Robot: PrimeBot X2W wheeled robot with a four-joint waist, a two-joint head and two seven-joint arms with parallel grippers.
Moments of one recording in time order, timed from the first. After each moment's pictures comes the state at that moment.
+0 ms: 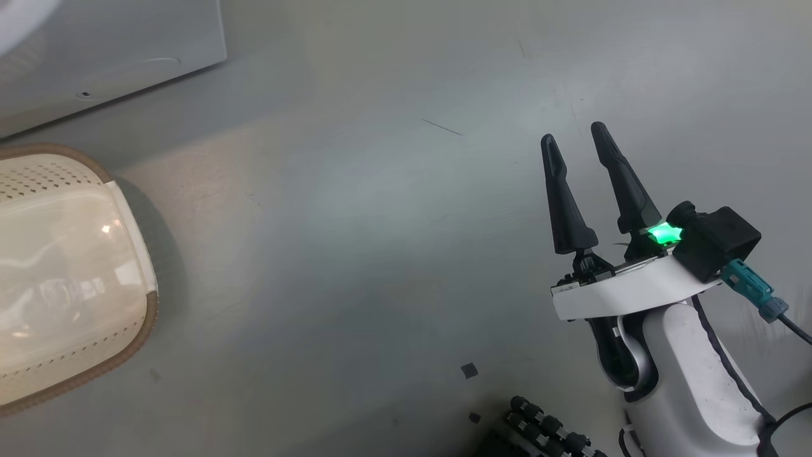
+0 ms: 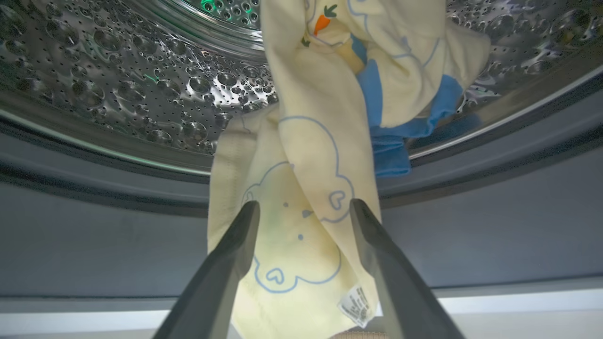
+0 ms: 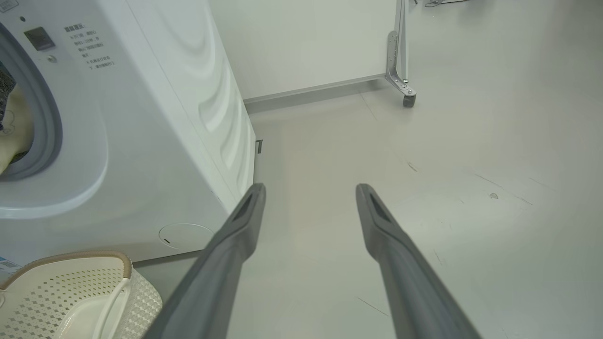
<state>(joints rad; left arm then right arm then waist) -0.89 0.53 0.15 0.33 -0.21 0.06 0.60 -0.28 -0.06 0.31 0.03 0.46 0.12 -0.25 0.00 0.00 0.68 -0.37</state>
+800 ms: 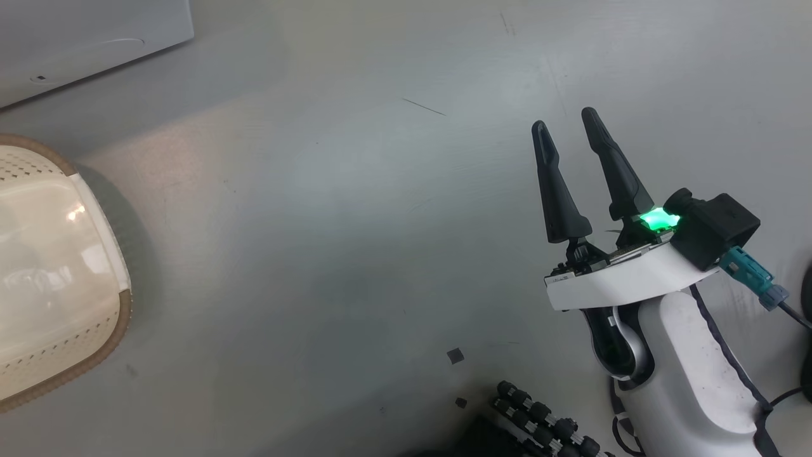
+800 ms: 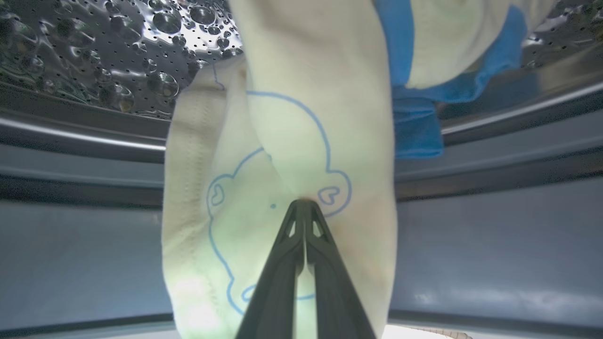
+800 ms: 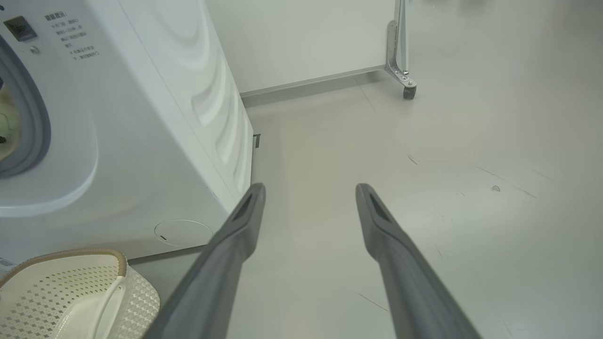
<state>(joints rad) -1.04 0.59 0.13 0.43 -0.19 0.06 0.78 -0.32 -0.05 0.32 0.03 0.48 0.12 -0.25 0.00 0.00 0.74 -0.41</state>
